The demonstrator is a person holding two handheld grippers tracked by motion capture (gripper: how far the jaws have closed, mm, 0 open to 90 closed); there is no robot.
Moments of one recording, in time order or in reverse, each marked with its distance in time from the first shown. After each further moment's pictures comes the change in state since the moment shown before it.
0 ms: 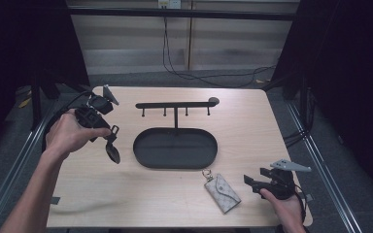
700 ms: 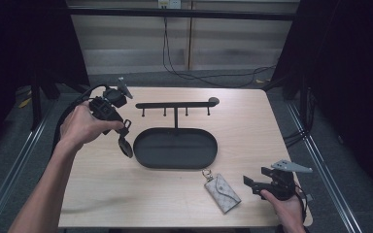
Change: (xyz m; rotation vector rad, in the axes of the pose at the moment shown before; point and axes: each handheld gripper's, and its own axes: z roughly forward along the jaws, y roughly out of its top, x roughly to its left) left arm -0.015 0.032 -0.003 -0.005 -0.014 0.036; right arm 0.001 0.000 -0.002 -0.024 0.019 -0.014
